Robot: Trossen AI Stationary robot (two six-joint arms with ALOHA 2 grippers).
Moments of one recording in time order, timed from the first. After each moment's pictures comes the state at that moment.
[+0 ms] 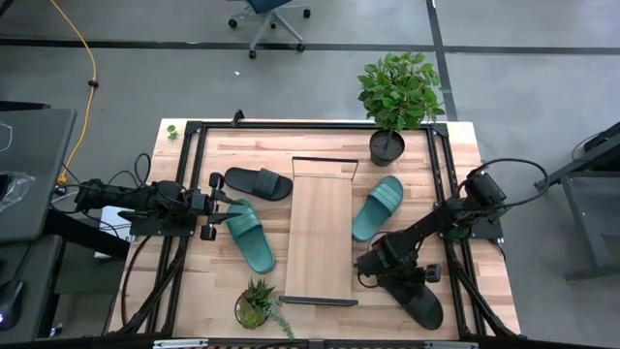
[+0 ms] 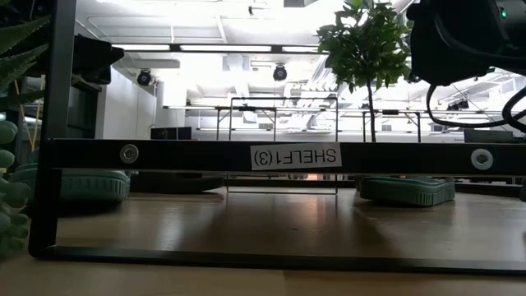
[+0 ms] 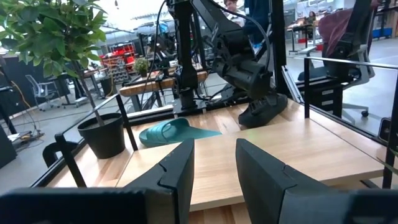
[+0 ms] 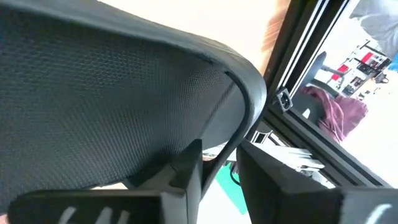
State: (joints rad) left arm -0.03 0.01 0.01 0.03 -0.06 0.20; right arm 0.49 1.83 0.99 -0.96 -0.89 2.15
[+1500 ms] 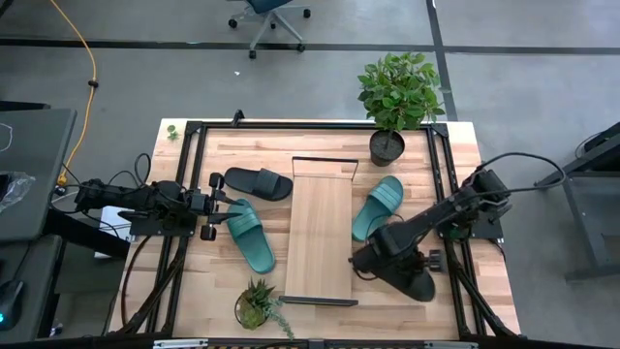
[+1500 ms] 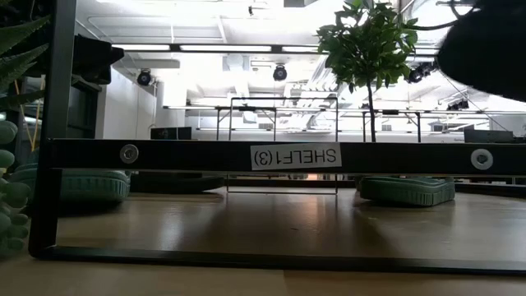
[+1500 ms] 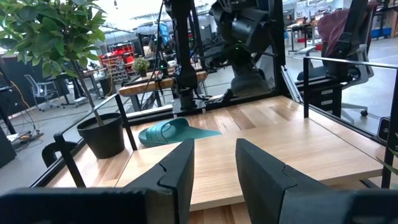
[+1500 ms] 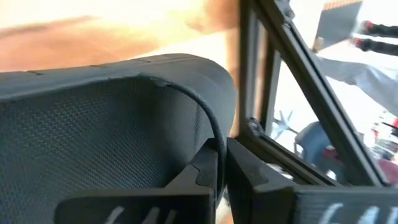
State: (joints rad) left arm -0.03 0.01 0.01 0.02 -0.05 0.20; right arm 0.46 1.79 1.41 -1.57 -0.52 2.10
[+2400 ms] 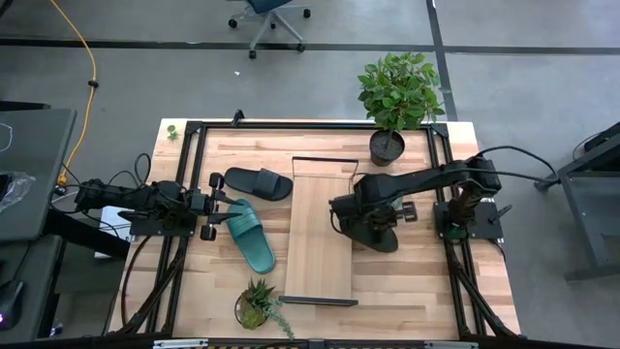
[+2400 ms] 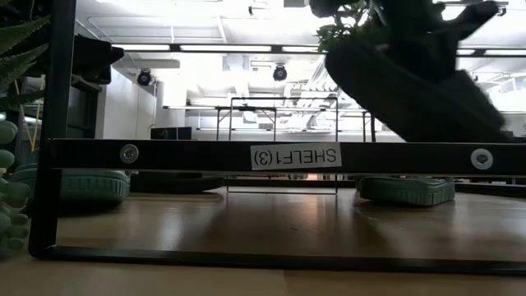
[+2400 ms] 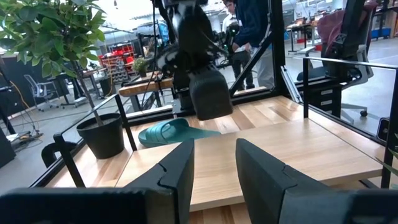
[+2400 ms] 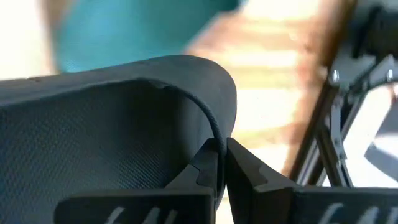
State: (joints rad) left arm -0.03 0.01 0.01 0.03 -0.05 0.20; right arm 0.12 1.79 1.52 -1.57 -0.16 1.57
